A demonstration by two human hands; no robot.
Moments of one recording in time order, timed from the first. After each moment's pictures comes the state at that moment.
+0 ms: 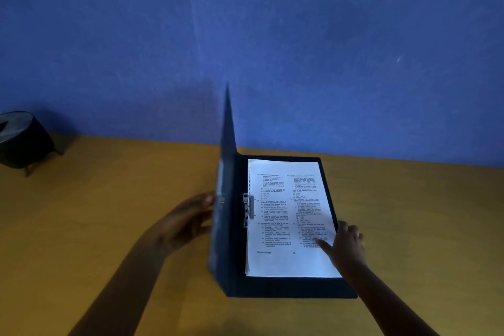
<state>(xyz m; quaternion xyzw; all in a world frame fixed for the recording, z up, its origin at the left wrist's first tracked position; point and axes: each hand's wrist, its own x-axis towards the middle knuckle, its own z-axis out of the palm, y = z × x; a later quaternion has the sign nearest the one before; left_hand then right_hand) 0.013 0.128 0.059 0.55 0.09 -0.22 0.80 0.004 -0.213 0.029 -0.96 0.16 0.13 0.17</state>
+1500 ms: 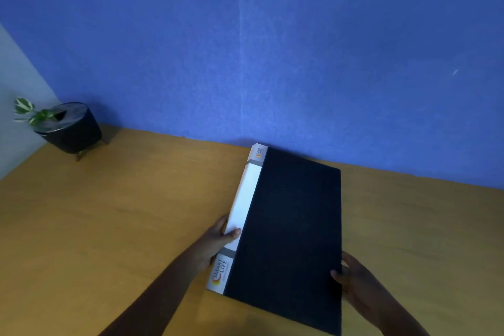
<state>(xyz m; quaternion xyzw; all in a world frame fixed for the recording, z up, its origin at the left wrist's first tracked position) -0.018 0.123 0.023 0.65 0.17 -0.21 0.71 -0.018 -0.187 0.046 -0.58 0.25 0.34 0.70</state>
